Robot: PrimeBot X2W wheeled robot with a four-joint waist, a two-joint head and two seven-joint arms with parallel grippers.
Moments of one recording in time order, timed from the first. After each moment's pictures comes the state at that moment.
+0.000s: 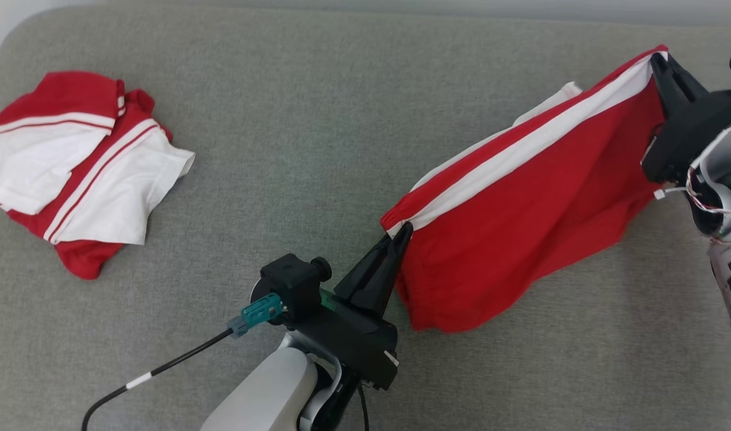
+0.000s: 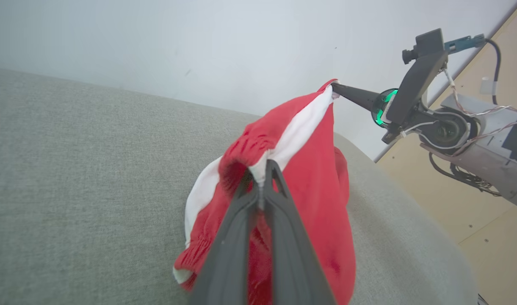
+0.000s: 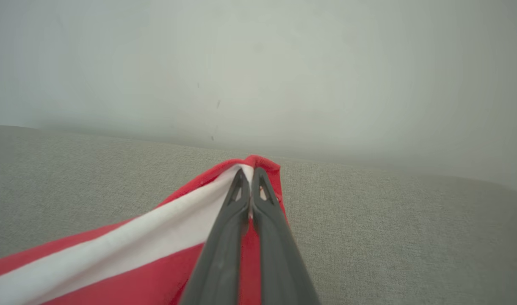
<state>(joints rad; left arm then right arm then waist) -0.55 0.09 -0.70 0.34 -0.72 -0.13 -0.26 -0.91 -0.42 0.24 0.70 0.44 0.13 0.10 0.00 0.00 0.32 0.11</state>
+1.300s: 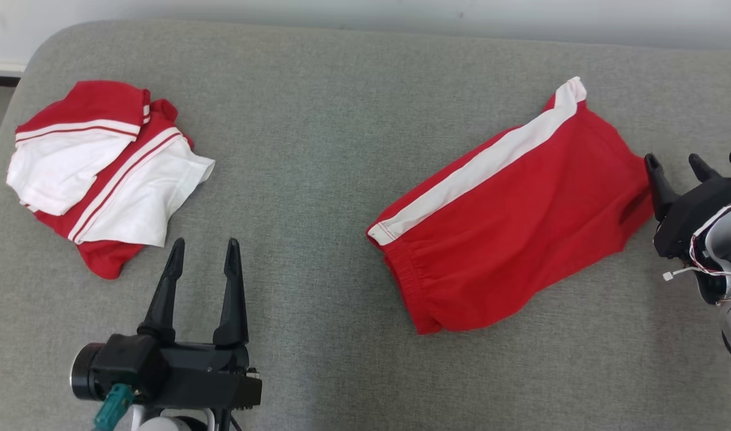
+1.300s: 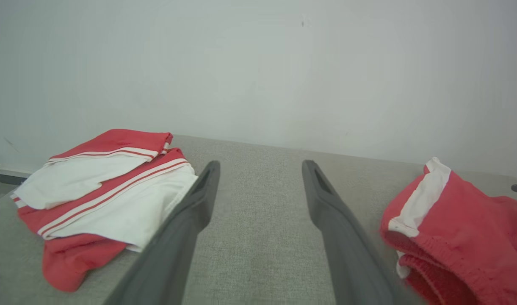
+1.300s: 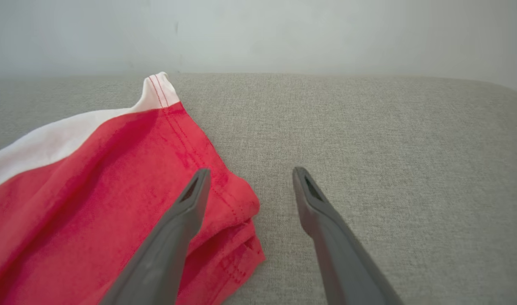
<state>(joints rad) -0.19 0.08 -0.15 0.04 -0.27 -0.02 -0.26 -0.88 -0.49 0.51 1.03 0.72 0.13 -0.07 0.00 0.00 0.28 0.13</state>
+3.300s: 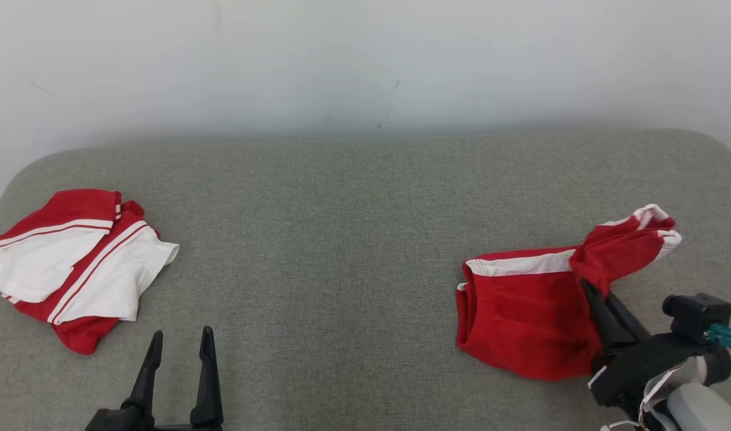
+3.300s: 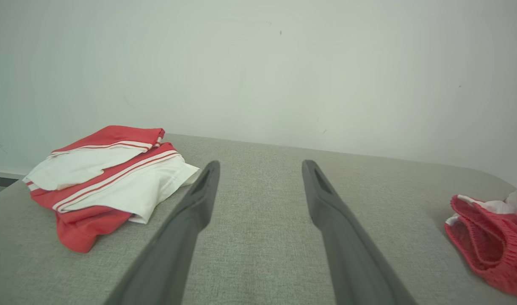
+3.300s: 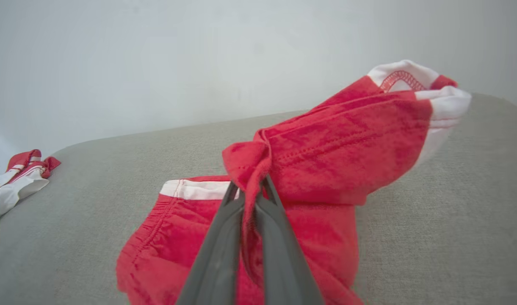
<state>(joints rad) 0.02 0.05 -0.03 0.10 -0.22 -0.08 -0.26 -0.33 -0.47 0.46 0.49 0.79 0.13 -0.24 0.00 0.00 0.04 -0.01</state>
